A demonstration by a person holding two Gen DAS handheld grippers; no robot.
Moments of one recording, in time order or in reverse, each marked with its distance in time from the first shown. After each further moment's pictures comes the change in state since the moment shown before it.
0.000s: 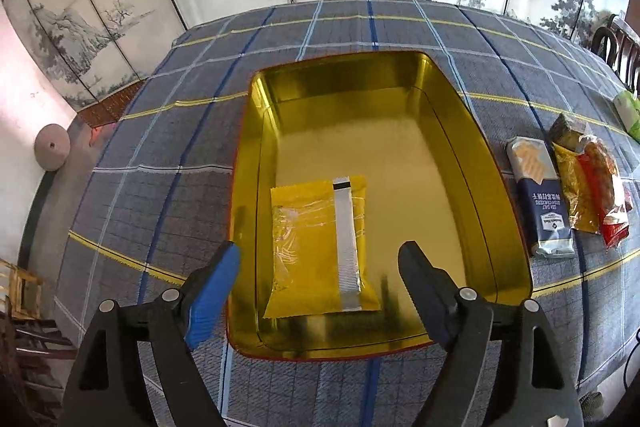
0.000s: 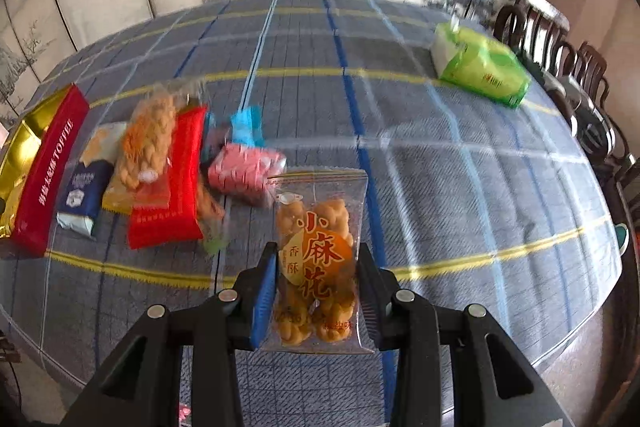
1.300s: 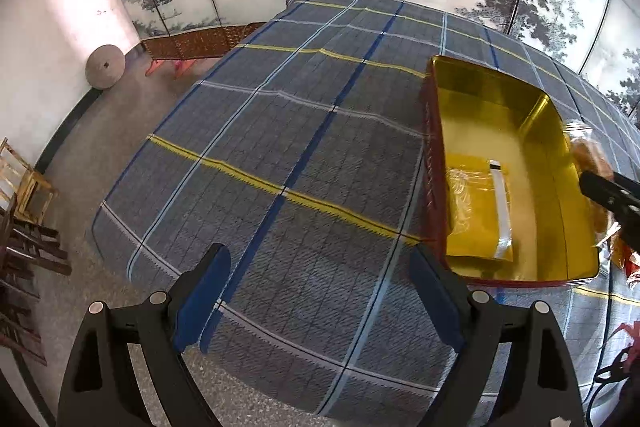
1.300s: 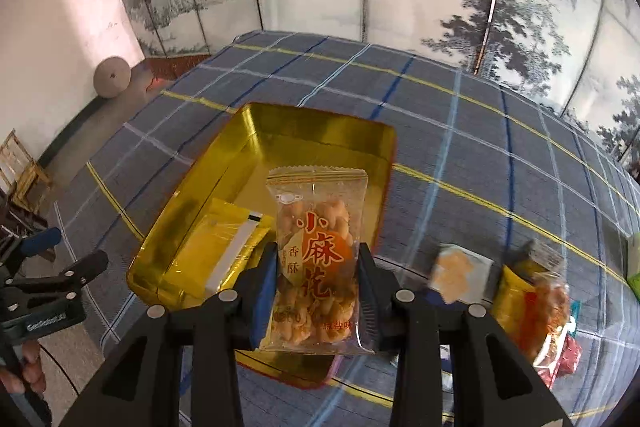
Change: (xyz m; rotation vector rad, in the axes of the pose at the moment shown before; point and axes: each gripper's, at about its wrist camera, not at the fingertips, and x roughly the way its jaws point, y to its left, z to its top) left arm -0.027 0.117 -0.061 -0.301 0.031 0.113; right arm -0.033 0.303 0.050 -0.436 -0.064 0.408
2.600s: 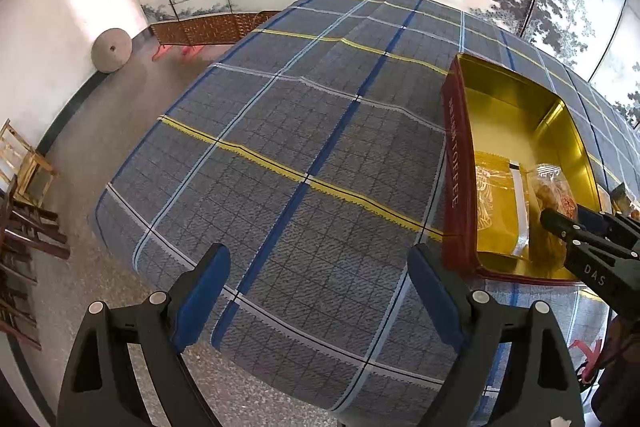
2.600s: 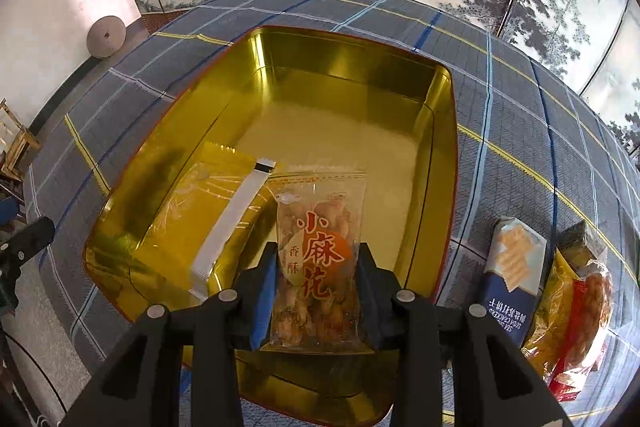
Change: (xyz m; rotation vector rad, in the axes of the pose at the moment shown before) left arm 0.005 0.019 -0.002 -0.048 0.031 0.003; right arm 0.053 0.023 -0.014 -0.038 0.140 -0.035
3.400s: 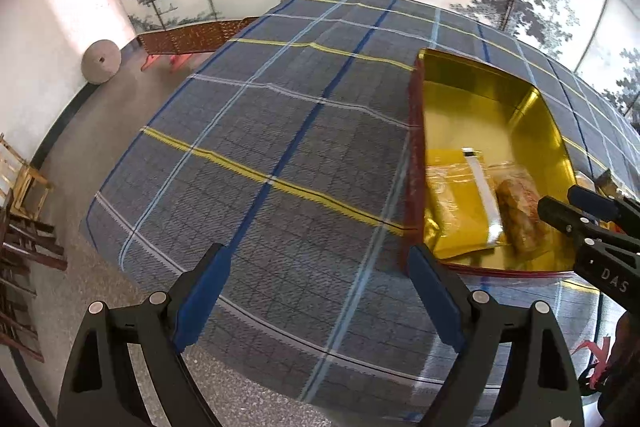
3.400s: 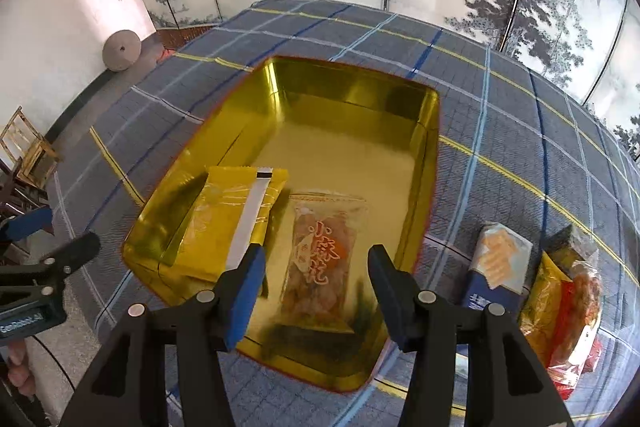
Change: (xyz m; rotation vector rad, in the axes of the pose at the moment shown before) left arm -0.012 -0.034 -0.004 0.054 -0.014 -0.025; right arm -0.036 -0.016 -0.003 0.008 -0.064 0.066
